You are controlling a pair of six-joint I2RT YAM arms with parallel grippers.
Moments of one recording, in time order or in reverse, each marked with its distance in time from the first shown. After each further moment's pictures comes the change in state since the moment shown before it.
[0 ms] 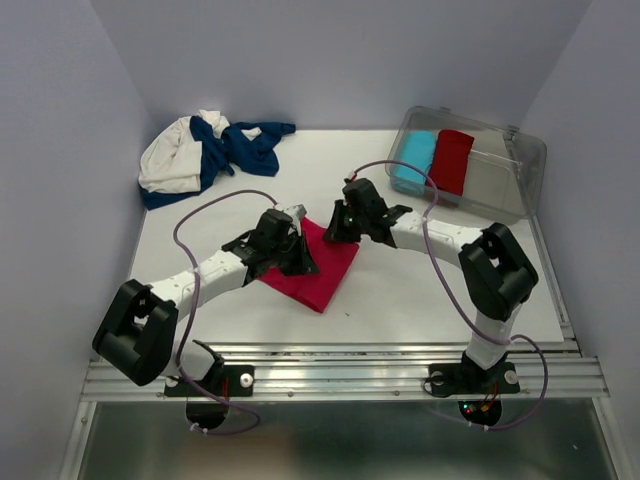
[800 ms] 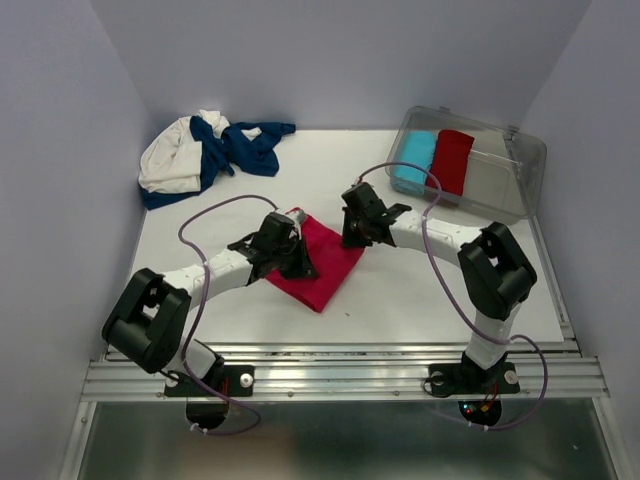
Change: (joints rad) left arm 0.013 0.089 -0.027 0.061 0.000 0.000; right arm 0.000 0.040 0.025 -0.179 0.225 -0.060
